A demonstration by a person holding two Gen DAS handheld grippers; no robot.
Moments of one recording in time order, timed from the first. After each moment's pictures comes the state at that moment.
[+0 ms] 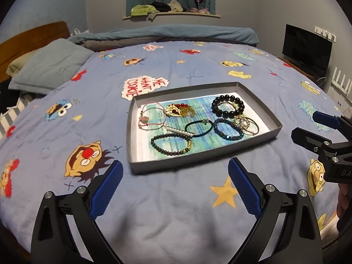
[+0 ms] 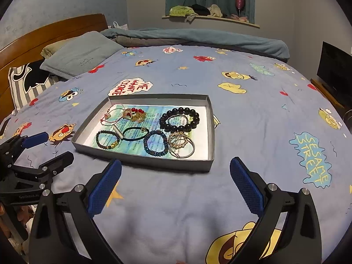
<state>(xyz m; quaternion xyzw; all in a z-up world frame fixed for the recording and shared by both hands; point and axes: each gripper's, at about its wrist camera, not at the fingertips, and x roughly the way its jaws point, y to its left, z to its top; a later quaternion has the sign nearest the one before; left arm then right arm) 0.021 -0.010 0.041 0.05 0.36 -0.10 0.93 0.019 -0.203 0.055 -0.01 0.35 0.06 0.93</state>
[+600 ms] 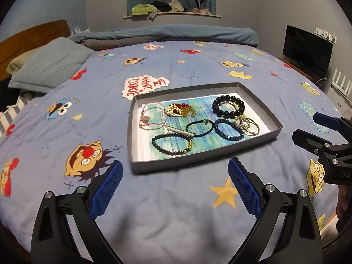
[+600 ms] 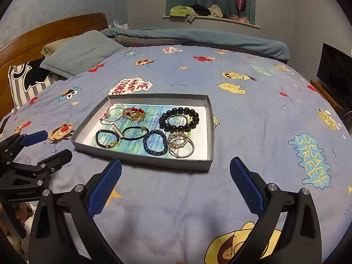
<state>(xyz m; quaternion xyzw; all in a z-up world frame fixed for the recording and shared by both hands) 0.022 -0.008 0.041 0.04 0.36 -0.10 0.92 0.018 -0.203 0.054 -0.02 0.35 0.06 0.93</state>
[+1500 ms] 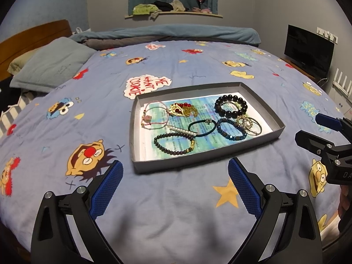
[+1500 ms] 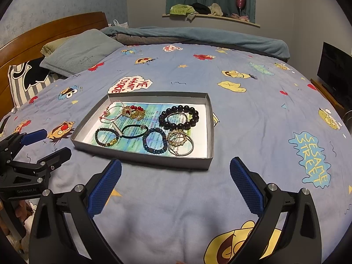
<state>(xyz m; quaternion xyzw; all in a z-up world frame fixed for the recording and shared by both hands) 0.022 -0.004 0.040 0.04 0.36 -0.09 0.93 0.017 -0.203 0.053 -0.02 0.36 0.06 0.93</state>
